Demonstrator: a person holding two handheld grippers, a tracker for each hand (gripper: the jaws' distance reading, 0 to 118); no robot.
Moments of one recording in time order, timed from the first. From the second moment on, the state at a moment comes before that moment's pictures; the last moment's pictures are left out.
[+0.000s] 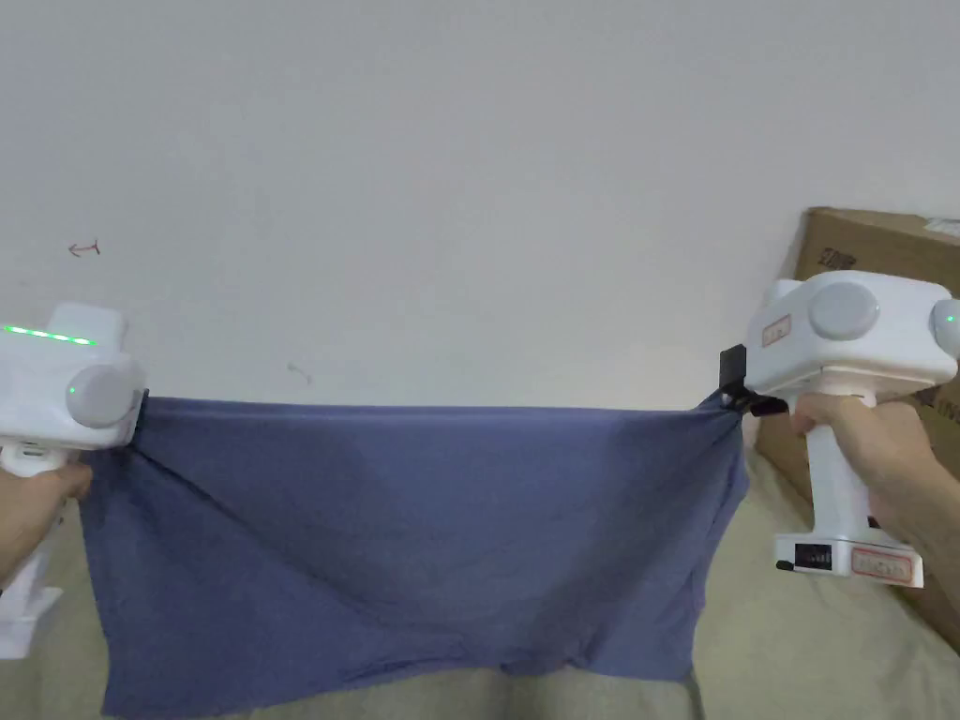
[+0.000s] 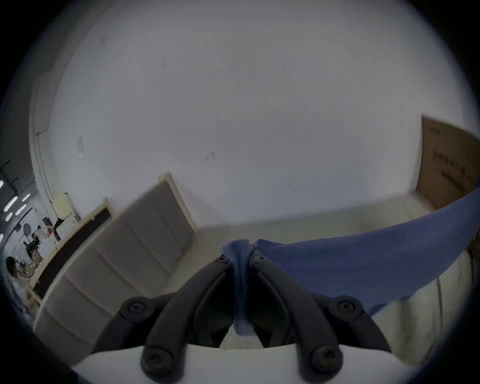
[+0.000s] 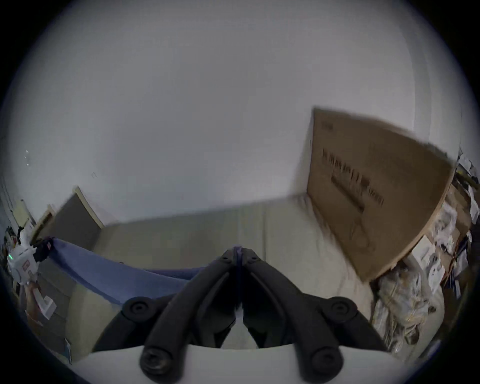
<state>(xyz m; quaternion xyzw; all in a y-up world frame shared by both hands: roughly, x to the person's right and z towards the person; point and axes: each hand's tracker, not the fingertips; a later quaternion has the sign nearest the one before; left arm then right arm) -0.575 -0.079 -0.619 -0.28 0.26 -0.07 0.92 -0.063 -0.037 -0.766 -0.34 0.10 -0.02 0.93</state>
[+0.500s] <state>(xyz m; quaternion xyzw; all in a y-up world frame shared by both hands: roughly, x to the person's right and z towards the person) -0.562 -0.283 -0.569 -0.45 0.22 -0.05 0.86 -0.022 -0.259 -0.735 -0.50 0.09 -0.03 0.86</state>
